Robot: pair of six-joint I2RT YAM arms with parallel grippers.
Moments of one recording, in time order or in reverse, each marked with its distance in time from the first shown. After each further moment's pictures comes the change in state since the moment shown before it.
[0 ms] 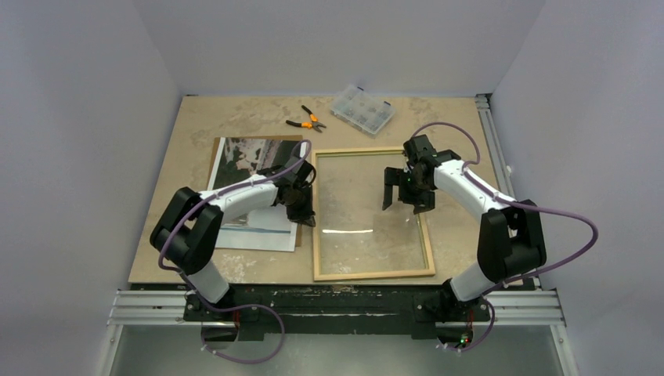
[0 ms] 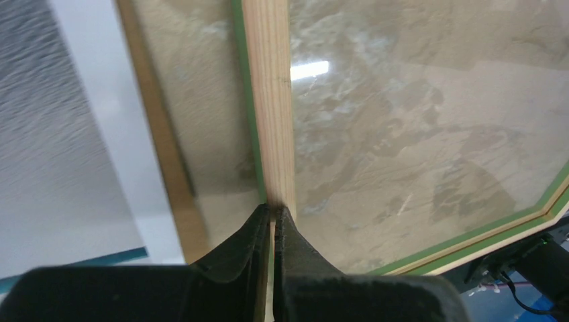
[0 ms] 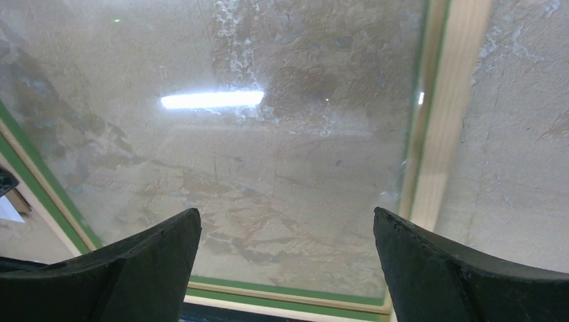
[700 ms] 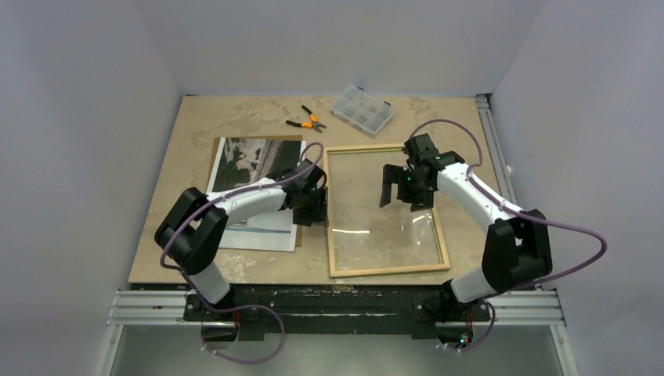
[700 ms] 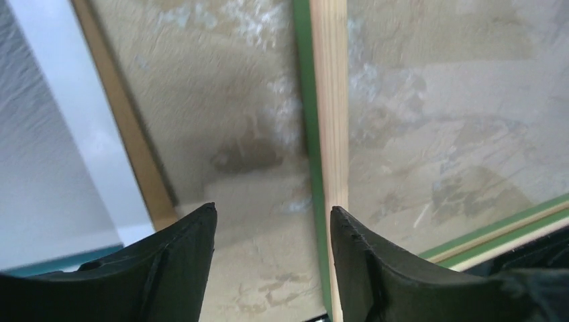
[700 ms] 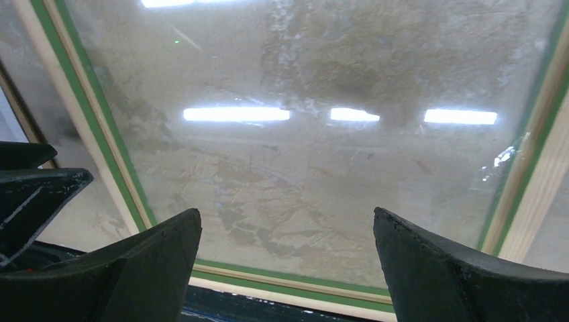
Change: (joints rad) left arm -0.091 0.018 0.034 0.043 -0.068 -0.015; right arm 0.023 -0.069 -0.007 0.012 -0.029 0.019
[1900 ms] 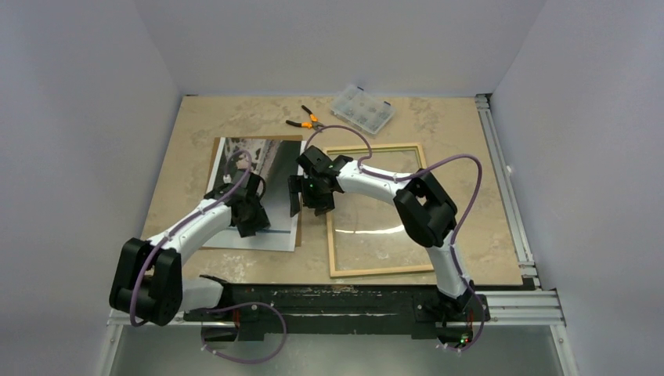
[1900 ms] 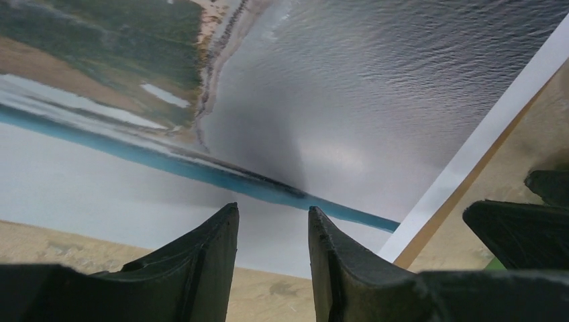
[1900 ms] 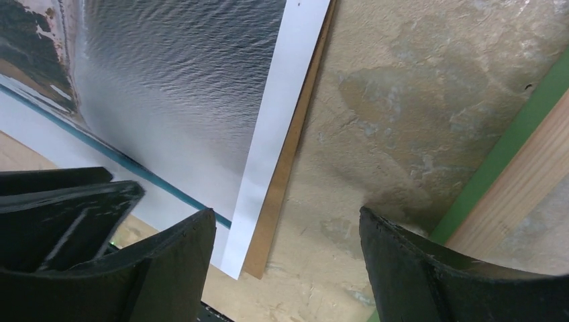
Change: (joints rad) left arm 0.385 -0.421 -0.323 -0.157 -0.188 -0.028; right arm 0.519 0.632 0.524 0.232 -0.050 0.274
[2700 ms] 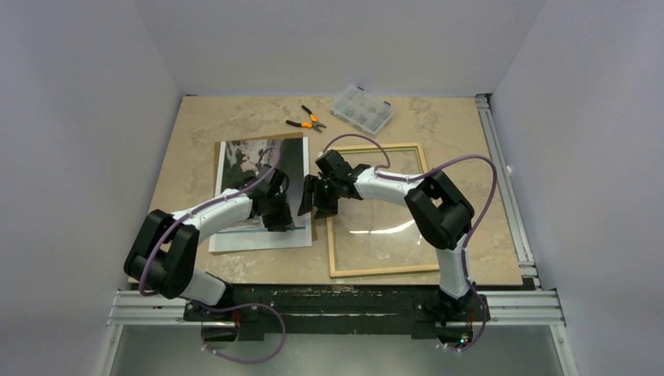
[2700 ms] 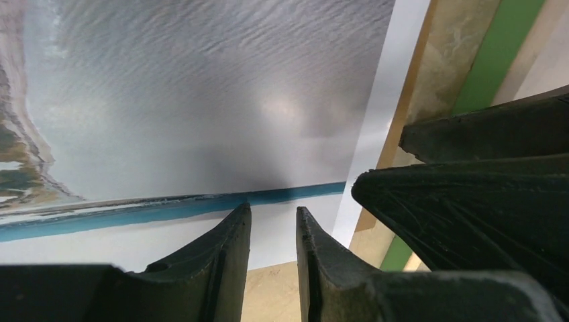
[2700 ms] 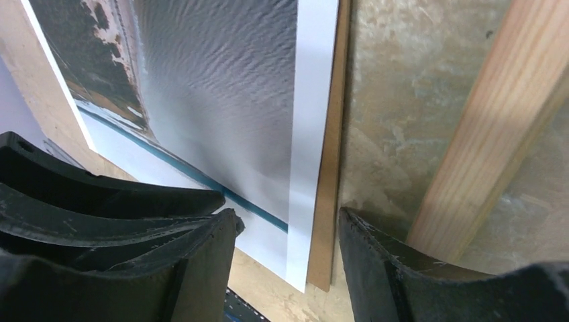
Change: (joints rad) left arm -0.164 0.213 0.089 0.145 0.203 -0.007; right arm -0.063 -0.107 -0.273 0.285 -0.143 0.141
